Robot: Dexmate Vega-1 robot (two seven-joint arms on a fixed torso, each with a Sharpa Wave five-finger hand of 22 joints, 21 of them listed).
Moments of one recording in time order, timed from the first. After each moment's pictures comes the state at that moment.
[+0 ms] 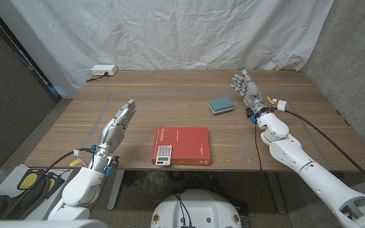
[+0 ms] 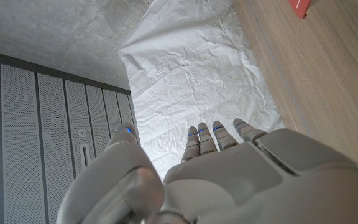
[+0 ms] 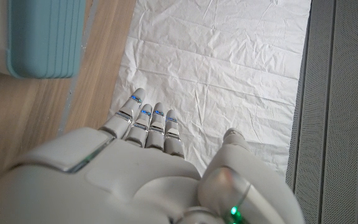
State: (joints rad) left arm 1.49 0.65 0.14 -1.64 -0.50 -0.81 -0.03; left_hand 0.33 0.01 0.21 0.00 0.33 0.03 0.02 0.22 0.18 0.03 -0.04 0.22 0.19 -0.03 -0.02 0.19 0.17 -0.09 -0.03 0.20 0.17; right arm -0.90 -0.53 -0.40 -1.46 0.65 0.34 -0.04; right_hand 0.23 0.04 0.14 -0.06 0.22 0.26 0.09 0.21 0.19 0.26 0.10 0.25 0.18 0.20 0.04 0.20 0.19 0.28 -0.04 0.33 0.18
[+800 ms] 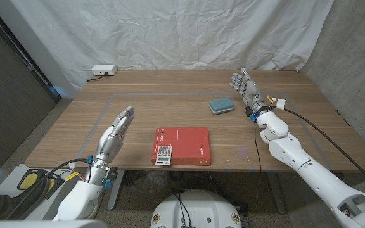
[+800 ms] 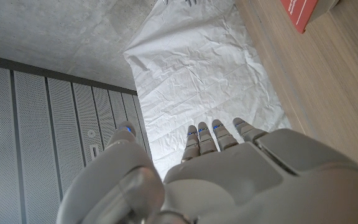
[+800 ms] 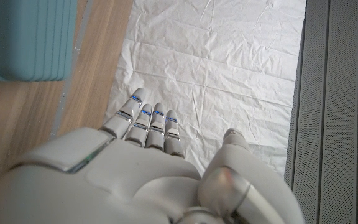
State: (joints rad) left arm 1.60 0.61 0.11 -1.69 -0.40 -0.88 0.02; left_hand 0.34 0.01 0.21 0.00 0.33 0.05 0.02 0.22 0.18 0.05 -0.04 0.22 0.19 -0.01 -0.02 0.19 0.17 -0.08 -0.04 0.20 0.17; right arm -0.88 -0.52 -0.40 -1.44 0.65 0.35 -0.02; right_hand 0.23 0.04 0.14 -0.06 0.22 0.26 0.09 0.21 0.19 0.26 0.10 0.24 0.18 0.20 0.04 0.20 0.19 0.28 -0.04 0.33 0.18
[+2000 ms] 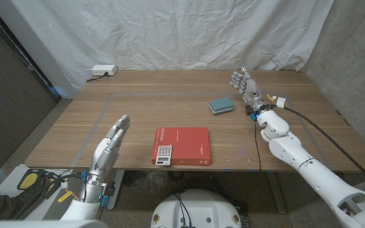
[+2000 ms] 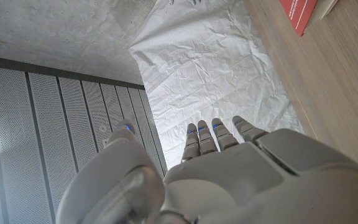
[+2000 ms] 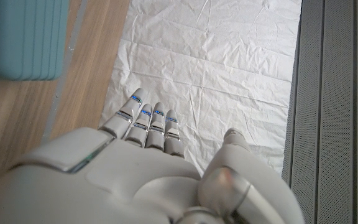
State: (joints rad) left arm 1.70 0.51 0.05 -1.68 -0.30 -1.00 0.05; left_hand 0.36 0.01 0.21 -0.01 0.33 0.06 0.02 0.22 0.18 0.07 -0.05 0.22 0.19 0.01 -0.03 0.19 0.17 -0.06 -0.03 0.20 0.17; right arm -0.88 -0.52 -0.40 -1.44 0.65 0.35 -0.01; right_hand 0.23 0.04 0.14 -0.06 0.22 0.27 0.08 0.21 0.19 0.27 0.10 0.24 0.18 0.21 0.03 0.20 0.19 0.28 -0.04 0.32 0.18
